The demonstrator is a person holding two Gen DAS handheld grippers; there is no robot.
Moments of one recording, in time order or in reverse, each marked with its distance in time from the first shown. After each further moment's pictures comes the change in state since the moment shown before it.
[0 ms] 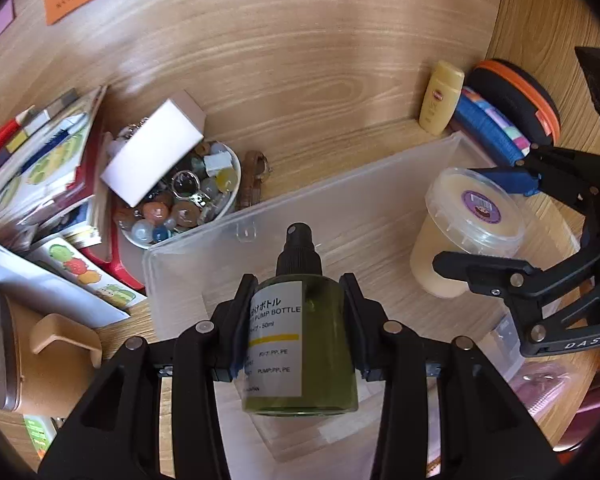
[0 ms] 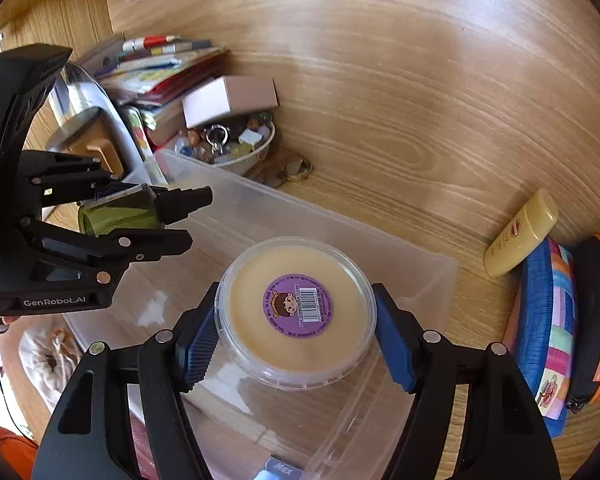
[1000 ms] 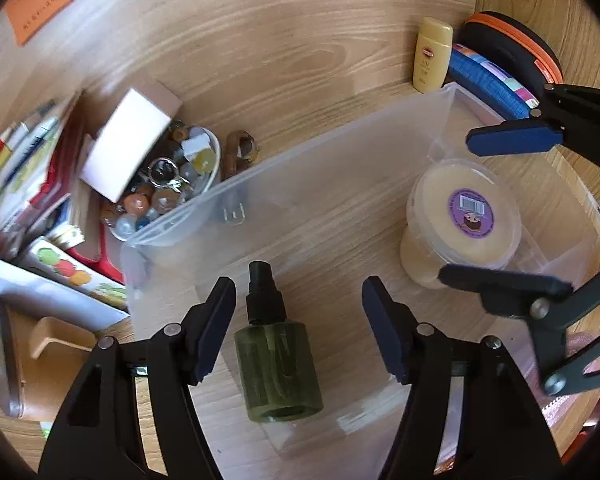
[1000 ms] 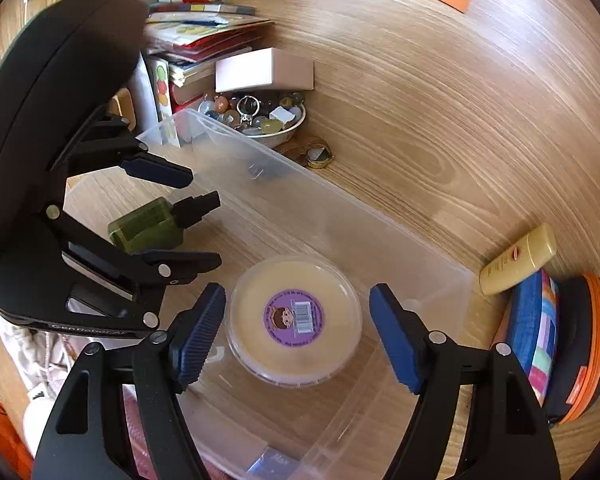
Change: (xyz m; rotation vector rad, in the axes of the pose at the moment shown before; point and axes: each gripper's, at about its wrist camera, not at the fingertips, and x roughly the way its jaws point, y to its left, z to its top) left arm 0.012 -0.014 -0.014 0.111 0.037 0.050; right arm 0.024 0.007 0.005 -0.147 0.056 -0.051
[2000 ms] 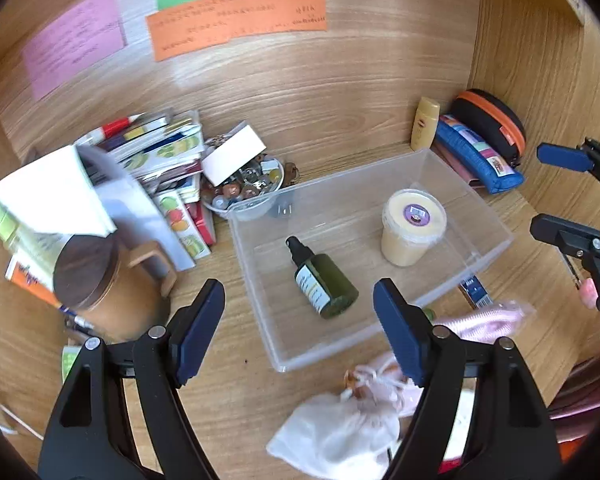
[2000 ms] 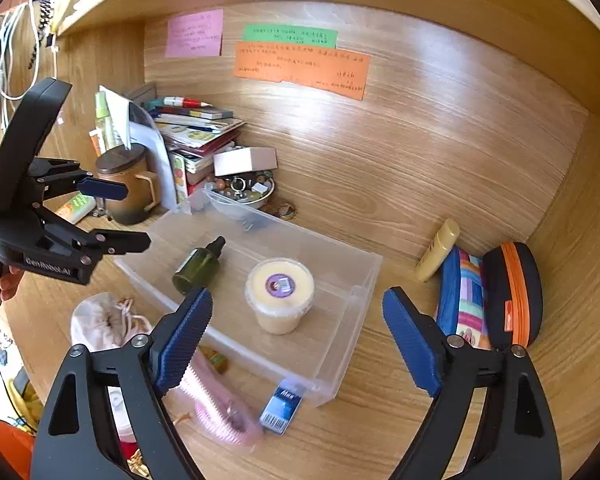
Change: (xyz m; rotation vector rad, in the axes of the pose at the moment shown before) left arm -0.110 0.030 -0.064 -0.141 -0.176 0.018; right arm -0.155 0.028 -0.056 0.122 -0.262 -0.090
